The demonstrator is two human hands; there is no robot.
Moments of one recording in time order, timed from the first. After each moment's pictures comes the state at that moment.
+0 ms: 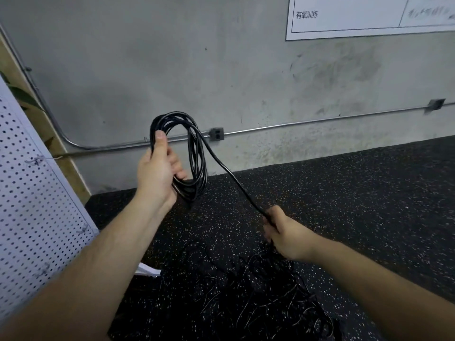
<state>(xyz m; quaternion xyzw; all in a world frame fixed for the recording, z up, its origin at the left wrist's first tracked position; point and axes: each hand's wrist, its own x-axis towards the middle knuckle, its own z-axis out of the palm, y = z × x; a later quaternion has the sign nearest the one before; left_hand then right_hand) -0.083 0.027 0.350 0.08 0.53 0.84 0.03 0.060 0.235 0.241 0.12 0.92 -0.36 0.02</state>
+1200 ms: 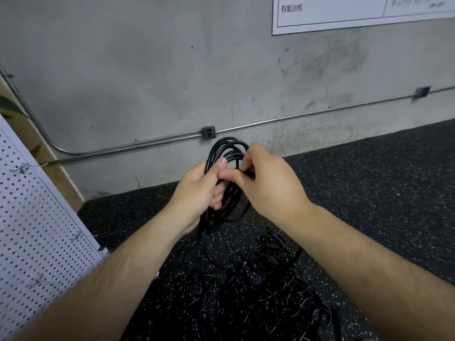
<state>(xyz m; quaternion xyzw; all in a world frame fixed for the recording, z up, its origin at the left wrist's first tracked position) -0.035 0.062 0.322 0.26 0.66 0.68 0.16 0.056 0.188 0.337 0.08 0.91 -0.25 -0.33</state>
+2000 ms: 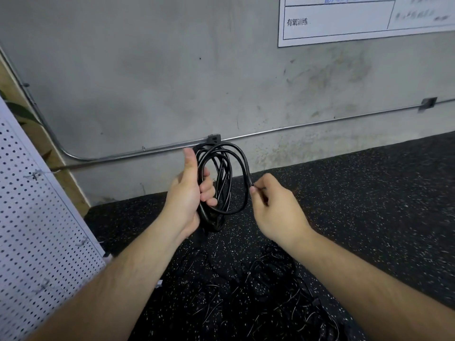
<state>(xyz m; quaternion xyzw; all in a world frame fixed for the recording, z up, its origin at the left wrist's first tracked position) -0.048 0.053 0.333 0.16 0.55 0.80 0.17 0.051 0.193 0.297 0.13 0.87 -0.37 -0.29</state>
